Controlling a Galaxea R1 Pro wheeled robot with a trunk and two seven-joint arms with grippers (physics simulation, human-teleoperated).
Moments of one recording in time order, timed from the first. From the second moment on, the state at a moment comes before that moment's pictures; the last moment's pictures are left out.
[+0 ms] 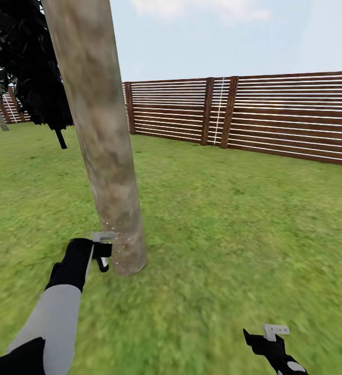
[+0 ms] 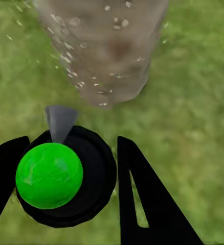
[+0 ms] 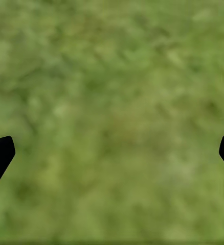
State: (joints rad) left arm -0.84 -0.08 0.42 -0.85 -0.55 0.74 -0.30; right arm -0.50 -0.14 -0.26 -0.13 0.13 -0.33 0.15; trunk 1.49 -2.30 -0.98
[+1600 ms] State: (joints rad) left arm -1.08 0.09 0.21 -0.86 -0.55 1.00 -0.51; right arm -0.50 -0.15 -0.26 -0.13 0.13 -0.33 0.15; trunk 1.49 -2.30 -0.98
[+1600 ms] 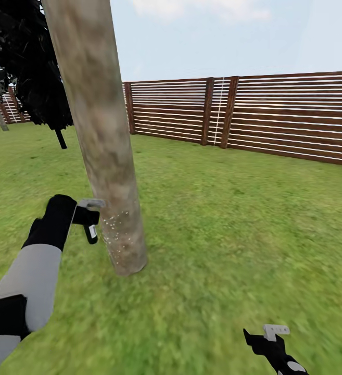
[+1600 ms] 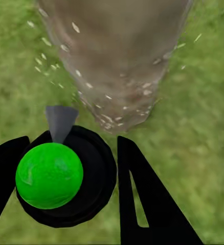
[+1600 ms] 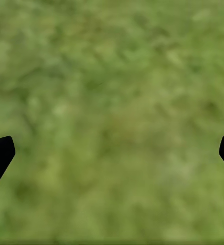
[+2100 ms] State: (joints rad) left arm -0.92 0.04 0.42 -0.54 -0.56 0.64 -0.37; right arm -0.50 -0.14 -0.26 -0.10 0.13 -0.33 0.15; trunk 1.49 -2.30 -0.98
